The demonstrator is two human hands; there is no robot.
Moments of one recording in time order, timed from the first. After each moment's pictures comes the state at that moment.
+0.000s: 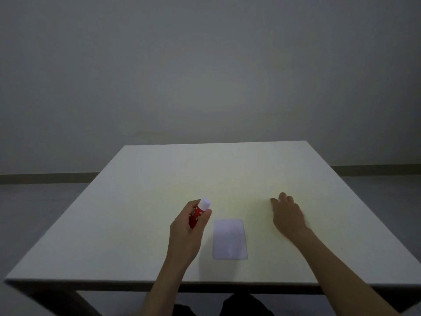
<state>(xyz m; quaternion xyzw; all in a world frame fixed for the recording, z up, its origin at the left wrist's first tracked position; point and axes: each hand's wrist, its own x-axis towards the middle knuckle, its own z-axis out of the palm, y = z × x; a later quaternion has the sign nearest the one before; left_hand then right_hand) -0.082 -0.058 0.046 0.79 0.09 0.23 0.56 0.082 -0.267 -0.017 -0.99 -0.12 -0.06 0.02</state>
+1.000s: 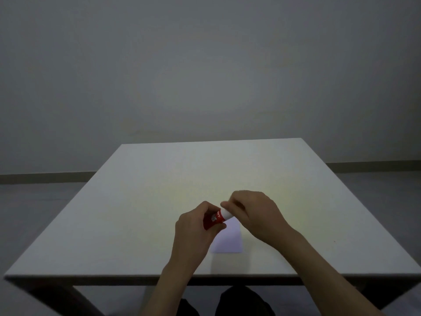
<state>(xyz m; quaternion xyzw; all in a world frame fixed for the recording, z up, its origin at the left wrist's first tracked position) -0.087 -0.078 0.052 0.90 0.05 0.22 0.38 -0.016 -0.224 0.081 -0.89 -0.34 -0.08 0.30</state>
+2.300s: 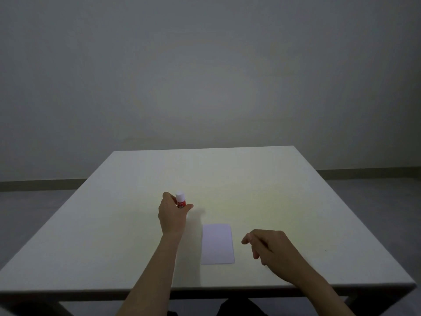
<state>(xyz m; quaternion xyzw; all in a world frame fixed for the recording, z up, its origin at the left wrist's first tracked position) 0.017 -0.021 -0.002 0.81 0.29 0.27 0.44 -0.029 -0.282 0.036 -0.89 -0.23 0.07 0.40</state>
